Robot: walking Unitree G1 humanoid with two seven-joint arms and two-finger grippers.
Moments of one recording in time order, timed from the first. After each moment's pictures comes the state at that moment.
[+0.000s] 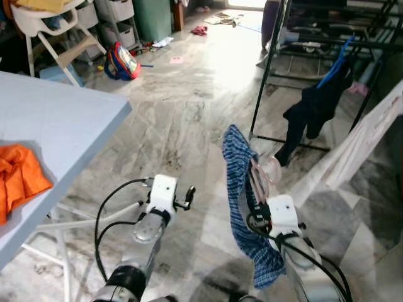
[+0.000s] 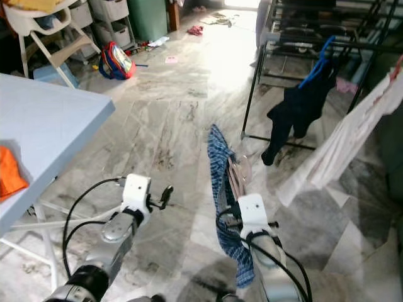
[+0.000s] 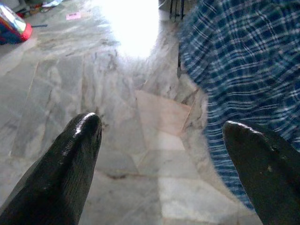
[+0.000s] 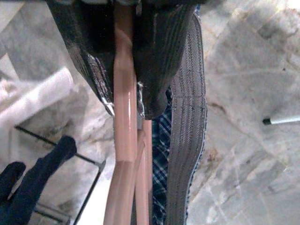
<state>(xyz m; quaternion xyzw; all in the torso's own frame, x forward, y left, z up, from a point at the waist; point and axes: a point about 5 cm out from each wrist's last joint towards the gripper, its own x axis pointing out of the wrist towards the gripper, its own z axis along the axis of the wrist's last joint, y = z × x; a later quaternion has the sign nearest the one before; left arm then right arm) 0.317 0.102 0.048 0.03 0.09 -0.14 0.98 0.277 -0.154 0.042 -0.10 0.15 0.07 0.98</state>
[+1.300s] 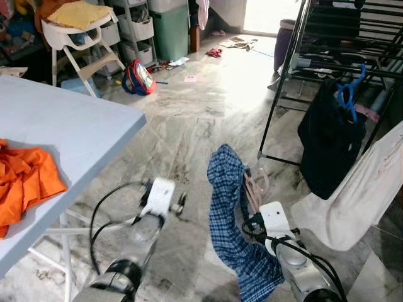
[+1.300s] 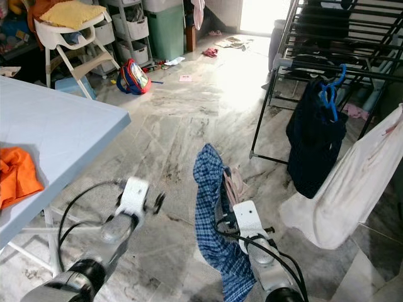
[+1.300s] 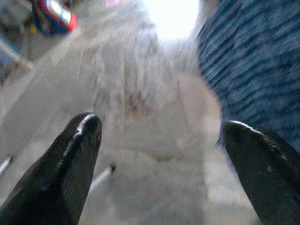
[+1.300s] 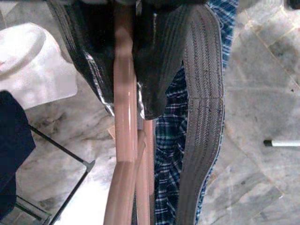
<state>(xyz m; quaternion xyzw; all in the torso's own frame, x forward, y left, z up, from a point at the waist) 0.309 0.127 0.016 0.11 0.17 -0.10 0.97 0.279 -0.162 -0.006 -0.13 0.22 0.08 0.96</state>
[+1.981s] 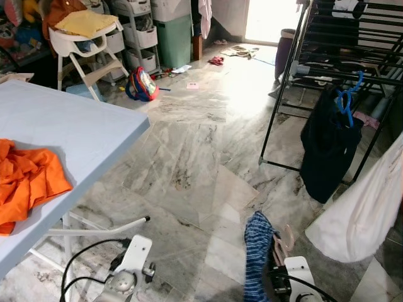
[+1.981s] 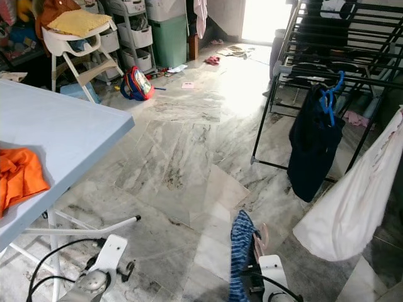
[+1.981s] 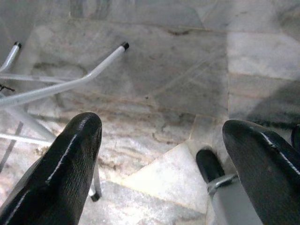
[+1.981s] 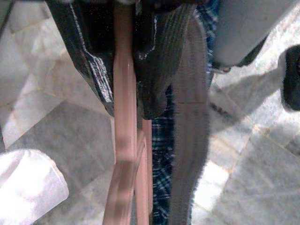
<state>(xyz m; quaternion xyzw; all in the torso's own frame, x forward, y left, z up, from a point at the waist) 0.225 0.178 -0.061 0.17 0.39 -0.06 0.90 0.190 -0.212 -0.076 -0.10 0.44 -0.02 0.89</state>
